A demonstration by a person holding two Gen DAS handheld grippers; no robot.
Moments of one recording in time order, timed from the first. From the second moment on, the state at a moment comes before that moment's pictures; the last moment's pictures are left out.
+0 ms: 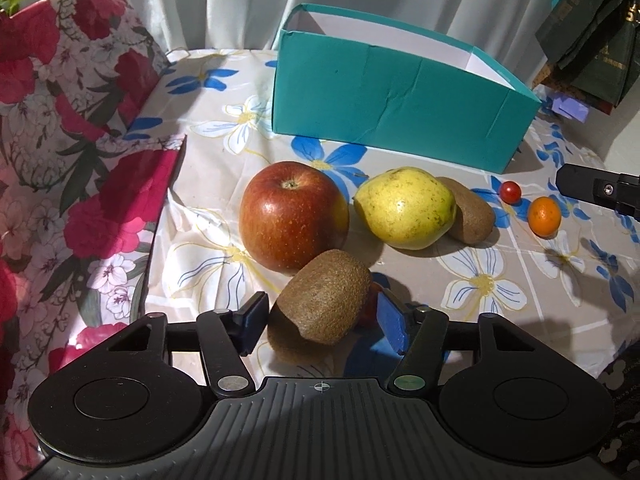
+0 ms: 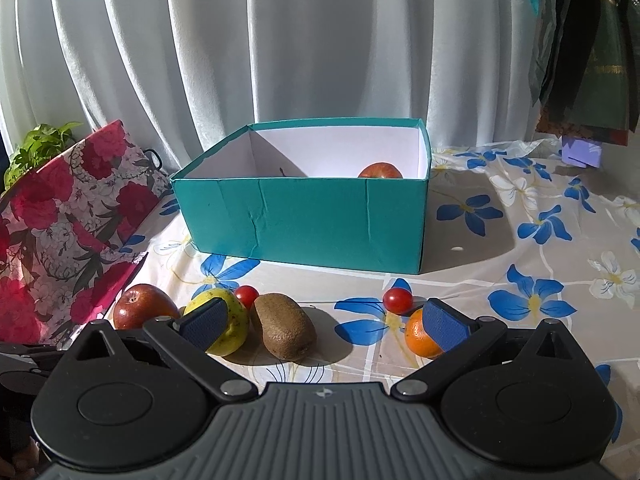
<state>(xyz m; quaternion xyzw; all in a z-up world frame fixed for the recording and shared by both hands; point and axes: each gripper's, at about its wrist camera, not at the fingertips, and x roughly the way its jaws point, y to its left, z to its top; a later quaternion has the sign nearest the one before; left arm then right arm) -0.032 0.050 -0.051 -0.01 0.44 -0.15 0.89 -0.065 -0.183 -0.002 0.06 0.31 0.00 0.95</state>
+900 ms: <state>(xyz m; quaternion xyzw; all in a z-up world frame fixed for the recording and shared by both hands) -0.035 0.038 -0.004 -0.01 0.42 -0.18 0.89 -0.025 -0.227 -0.056 0.05 0.37 -0.12 0.92</state>
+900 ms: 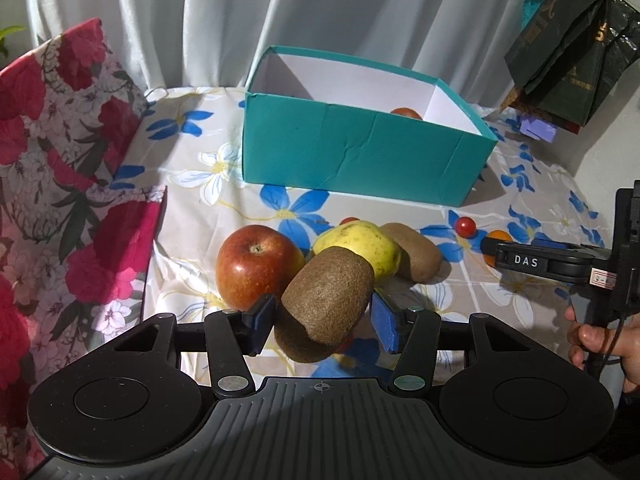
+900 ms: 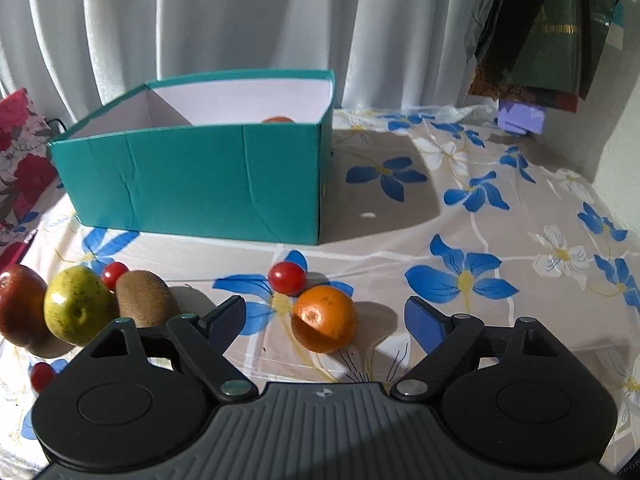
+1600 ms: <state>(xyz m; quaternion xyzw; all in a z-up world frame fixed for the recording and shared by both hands) -0.003 0.009 0.023 0.02 0.42 -0.15 0.90 -0.028 -0.233 -0.046 0.11 0.37 -0.08 0.92</state>
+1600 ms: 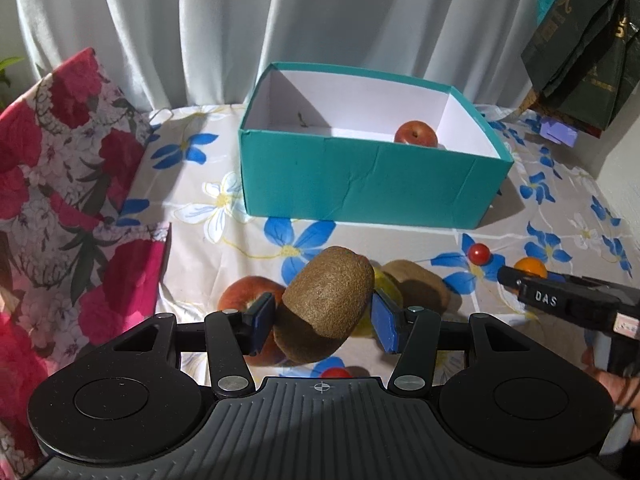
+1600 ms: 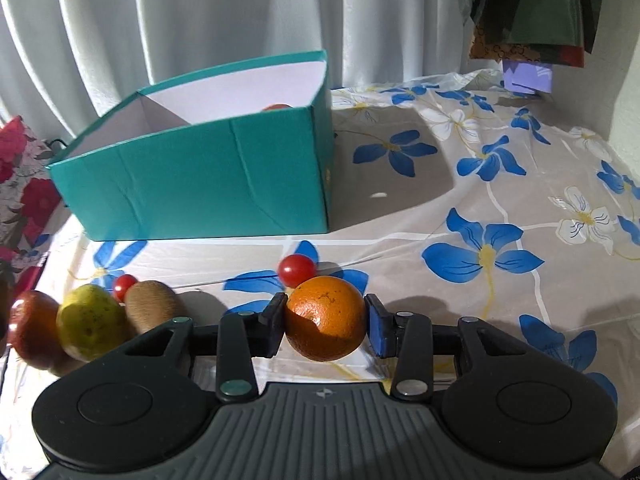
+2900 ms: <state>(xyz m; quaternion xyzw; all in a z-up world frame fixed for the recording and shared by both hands) 0.104 -0.048 0.068 0.06 0.35 -0.10 0.93 -0.046 -0.235 0.012 0.09 0.30 -0.07 0.95</state>
